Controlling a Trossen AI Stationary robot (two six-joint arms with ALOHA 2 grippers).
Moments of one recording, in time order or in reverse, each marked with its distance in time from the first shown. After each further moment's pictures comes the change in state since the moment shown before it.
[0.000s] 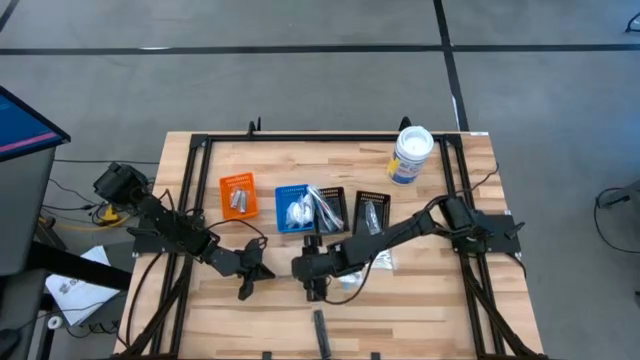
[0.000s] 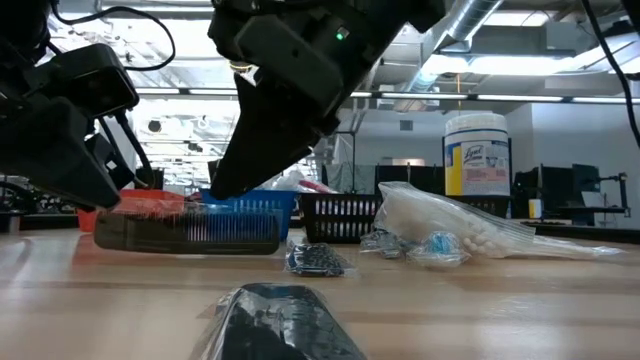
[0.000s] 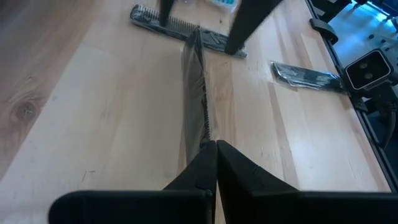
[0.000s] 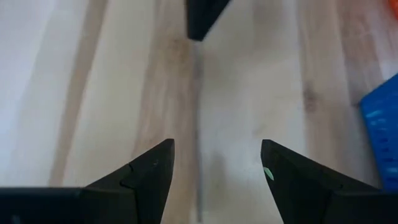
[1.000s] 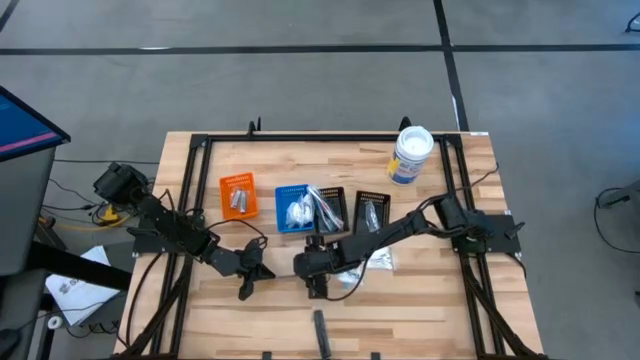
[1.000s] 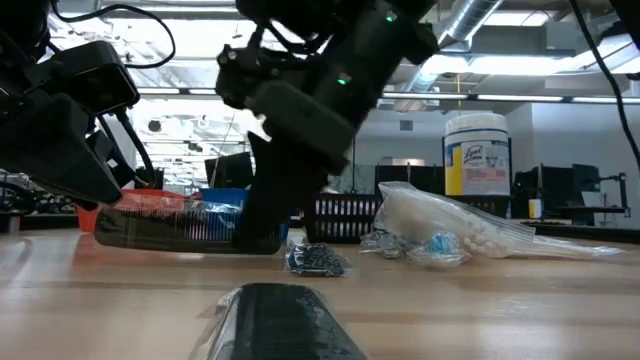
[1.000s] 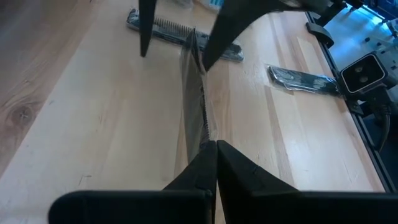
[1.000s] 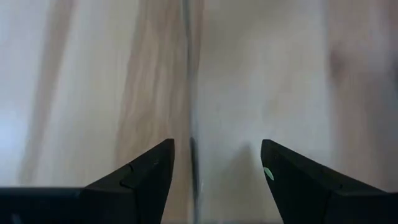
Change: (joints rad) left arm 0.000 0.000 0.000 0.014 0.001 0.001; right arm -0.028 0.038 -0.024 0.011 -0.070 0.030
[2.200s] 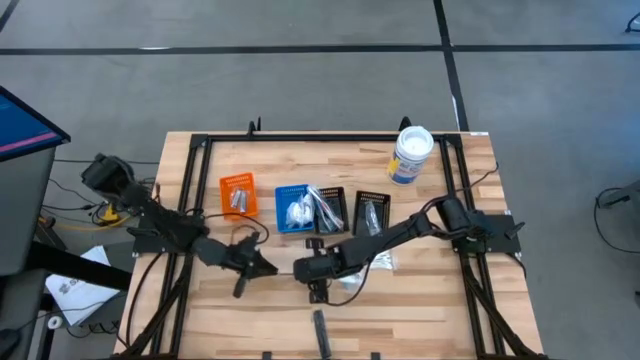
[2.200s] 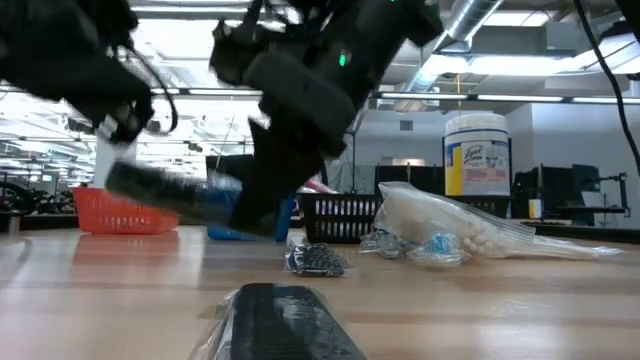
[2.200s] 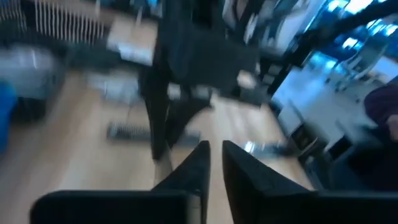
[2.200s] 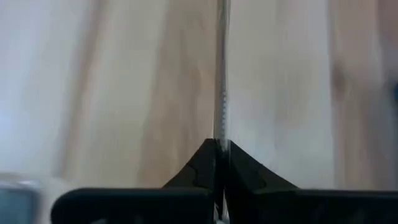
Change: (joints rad) left arm -0.001 -0.220 0.000 0.082 -0.061 0.212; right arm 0.028 -0.014 0.032 -0.044 0.035 -0.018
